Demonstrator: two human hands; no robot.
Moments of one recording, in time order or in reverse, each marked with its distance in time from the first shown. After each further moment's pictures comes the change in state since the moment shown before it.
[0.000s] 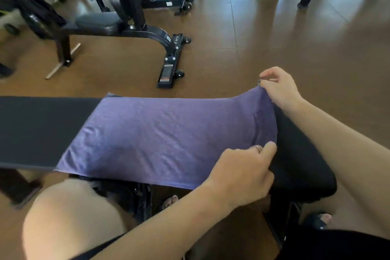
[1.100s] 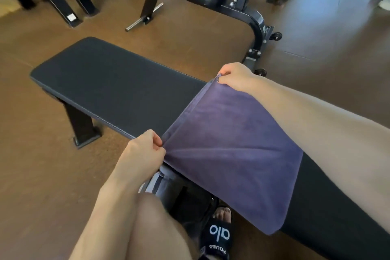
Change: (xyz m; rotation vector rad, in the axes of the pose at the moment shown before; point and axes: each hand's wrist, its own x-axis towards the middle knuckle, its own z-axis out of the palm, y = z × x) left_hand -0.254 -0.287 -0.126 -0.240 0.273 -1.386; right_hand 0.006 -0.204 0.403 -0.445 -0.743 -0.390
